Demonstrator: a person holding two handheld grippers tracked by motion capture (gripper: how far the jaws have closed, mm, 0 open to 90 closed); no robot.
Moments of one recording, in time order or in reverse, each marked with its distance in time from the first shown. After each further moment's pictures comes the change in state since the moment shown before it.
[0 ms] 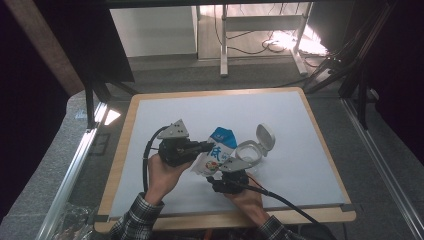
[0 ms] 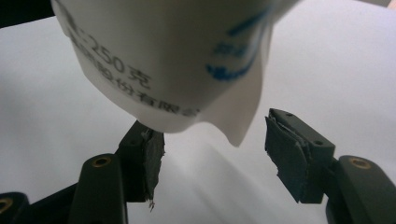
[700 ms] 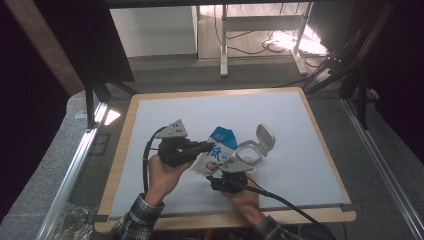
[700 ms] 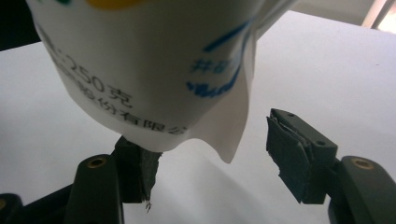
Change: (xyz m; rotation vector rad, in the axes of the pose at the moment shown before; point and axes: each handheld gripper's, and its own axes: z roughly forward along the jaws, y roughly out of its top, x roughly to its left) left arm 0.000 0.000 -0.001 -0.022 -0.018 -0.030; right arm 0.001 -0.002 0.003 -0.073 -0.021 0.018
